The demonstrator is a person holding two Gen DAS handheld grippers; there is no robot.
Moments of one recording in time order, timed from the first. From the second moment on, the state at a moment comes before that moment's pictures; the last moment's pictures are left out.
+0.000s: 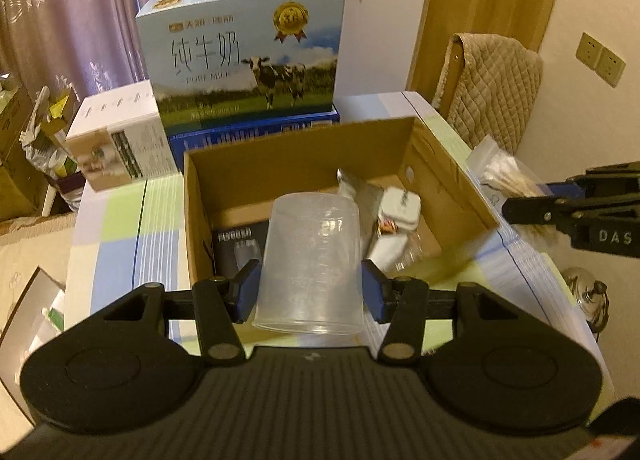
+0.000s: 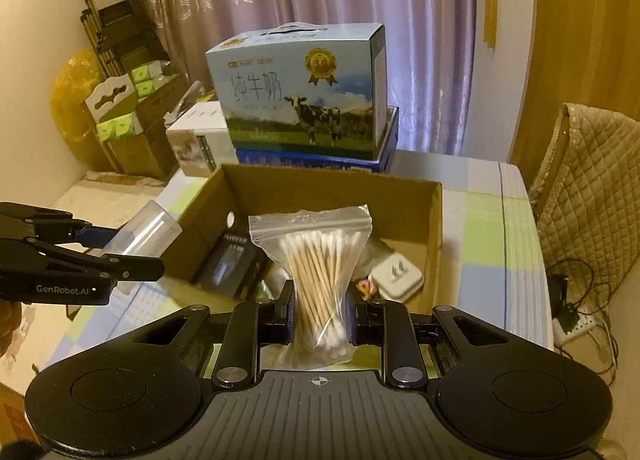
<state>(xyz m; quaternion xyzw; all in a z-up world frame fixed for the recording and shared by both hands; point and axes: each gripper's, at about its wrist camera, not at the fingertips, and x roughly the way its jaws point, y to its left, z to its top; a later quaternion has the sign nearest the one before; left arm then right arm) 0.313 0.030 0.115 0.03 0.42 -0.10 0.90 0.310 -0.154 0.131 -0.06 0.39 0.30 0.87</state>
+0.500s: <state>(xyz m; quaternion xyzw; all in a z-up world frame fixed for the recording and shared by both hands) 0.367 0.029 0.090 0.05 0.44 -0.10 0.89 0.370 -0.134 0.097 -0.04 0.42 0.29 0.86</state>
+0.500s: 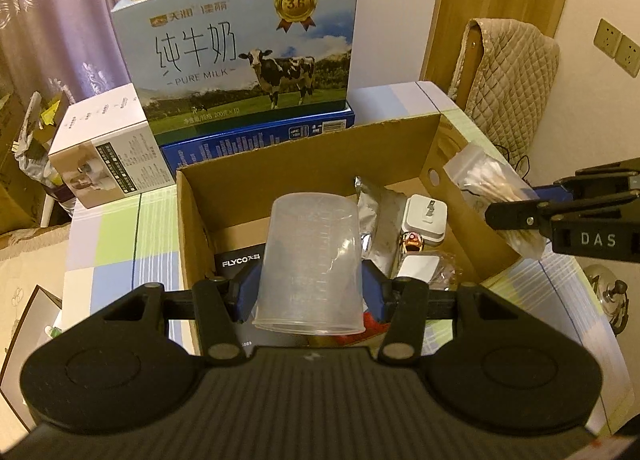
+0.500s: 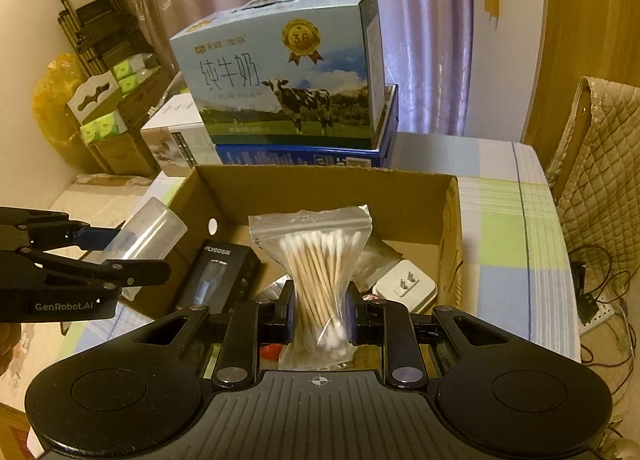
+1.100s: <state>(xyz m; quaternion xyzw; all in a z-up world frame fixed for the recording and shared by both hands) 0.395 0.031 0.075 0.02 0.43 -0.09 0.90 0.386 -0.139 0.078 -0.03 0.43 0.27 0.86</state>
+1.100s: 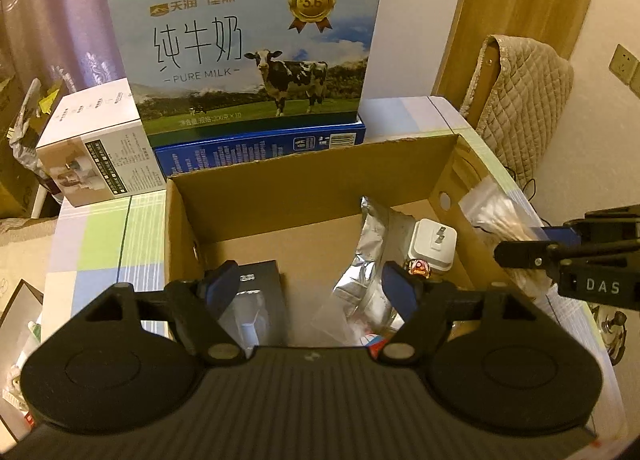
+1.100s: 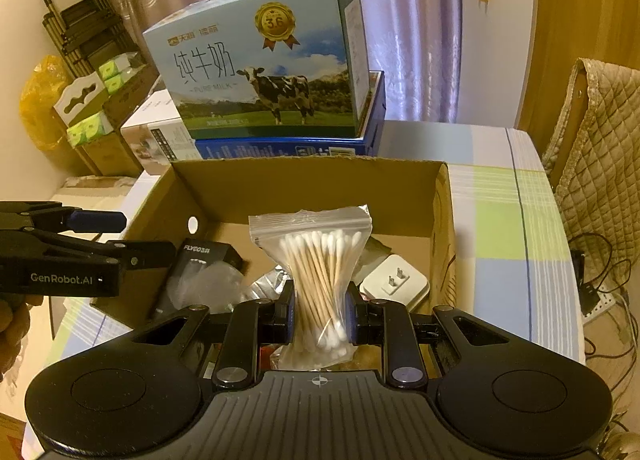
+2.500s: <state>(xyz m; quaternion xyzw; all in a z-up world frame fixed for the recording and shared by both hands) 0.350 0.038 0.063 0.02 0.44 -0.08 0.89 0.375 -0.167 0.087 0.02 0.41 0.25 0.88</state>
